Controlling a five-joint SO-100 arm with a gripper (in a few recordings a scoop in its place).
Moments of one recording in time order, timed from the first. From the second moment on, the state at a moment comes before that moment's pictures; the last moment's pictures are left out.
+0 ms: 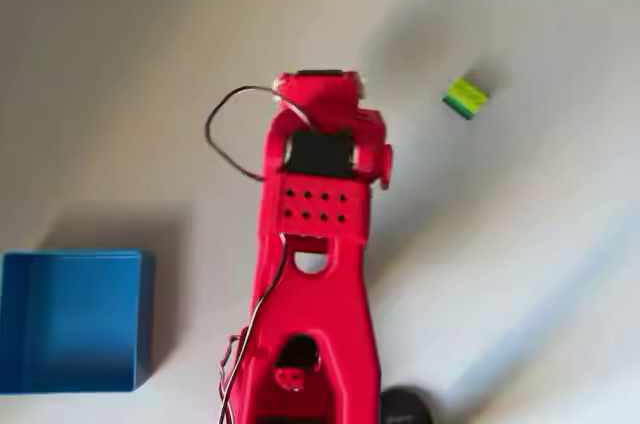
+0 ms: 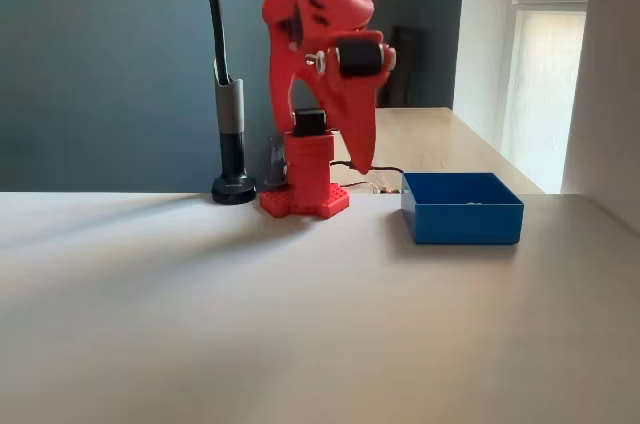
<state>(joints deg) -12.7 124.2 119.6 59.4 3.3</state>
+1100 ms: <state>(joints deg) -1.1 172.8 165.7 56.9 3.7</state>
